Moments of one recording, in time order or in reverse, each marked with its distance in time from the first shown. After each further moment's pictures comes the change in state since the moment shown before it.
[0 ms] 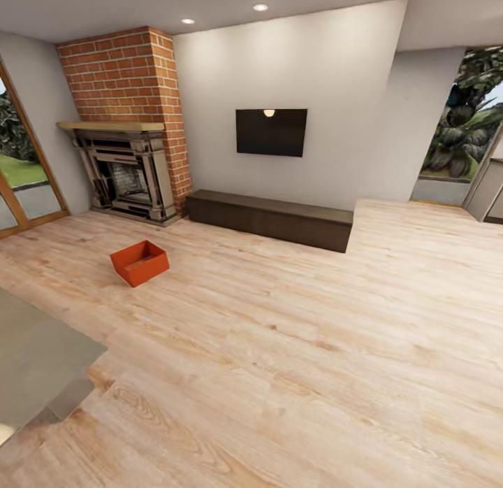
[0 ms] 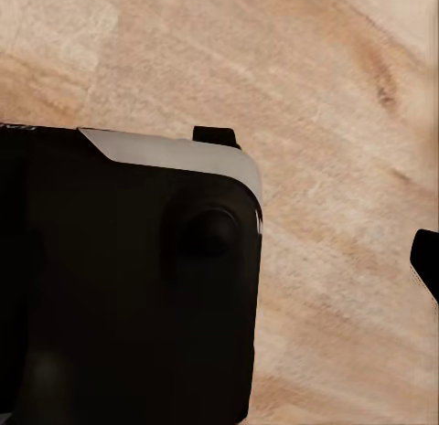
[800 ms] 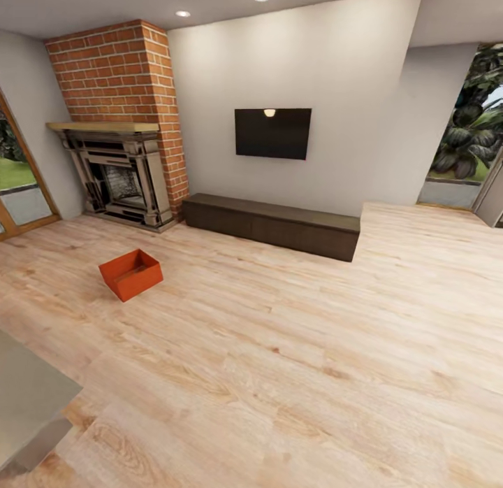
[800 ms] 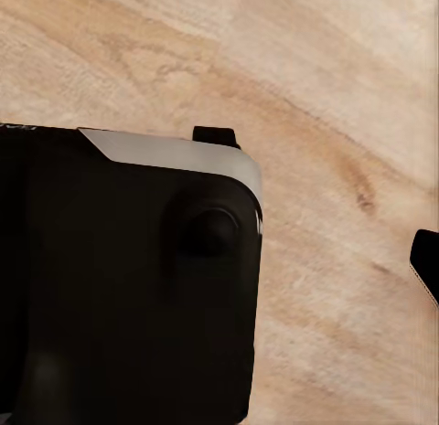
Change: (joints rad) left arm 0.000 0.001 0.000 0.000 0.000 0.000 0.000; right arm 0.000 0.000 0.000 0.000 0.000 0.000 0.000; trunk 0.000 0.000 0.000
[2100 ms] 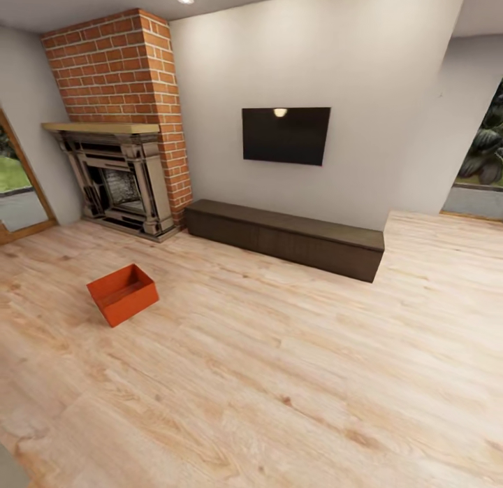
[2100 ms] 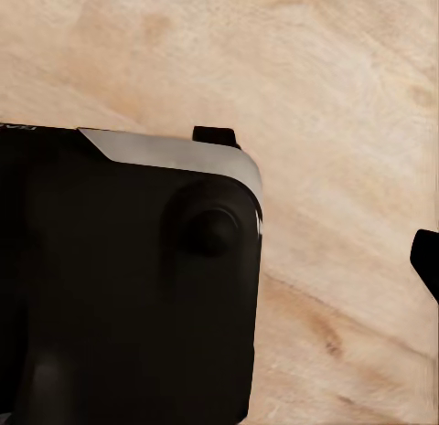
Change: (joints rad) left arm 0.000 0.000 0.000 0.000 0.000 0.000 0.000; right arm 0.000 0.000 0.000 0.000 0.000 0.000 0.000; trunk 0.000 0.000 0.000
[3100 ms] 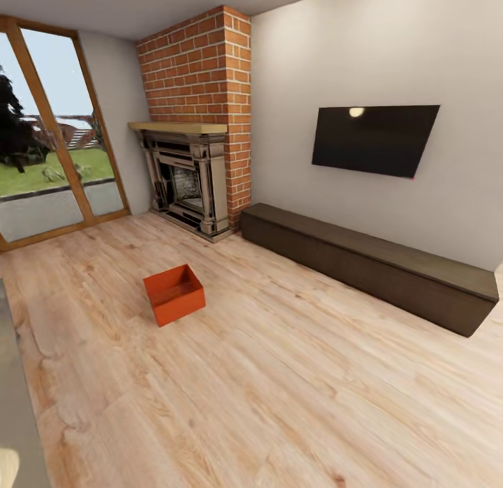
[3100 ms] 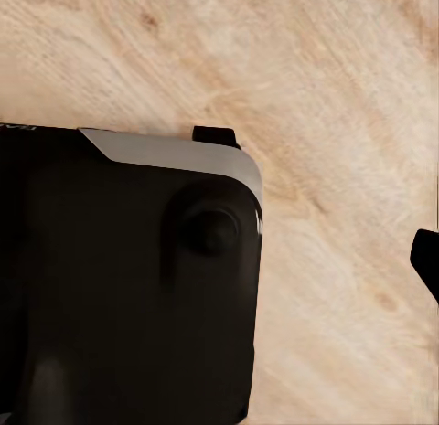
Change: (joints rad) left arm 0.000 0.000 0.000 0.000 0.000 0.000 0.000; right arm 0.000 0.000 0.000 0.000 0.000 0.000 0.000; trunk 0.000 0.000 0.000
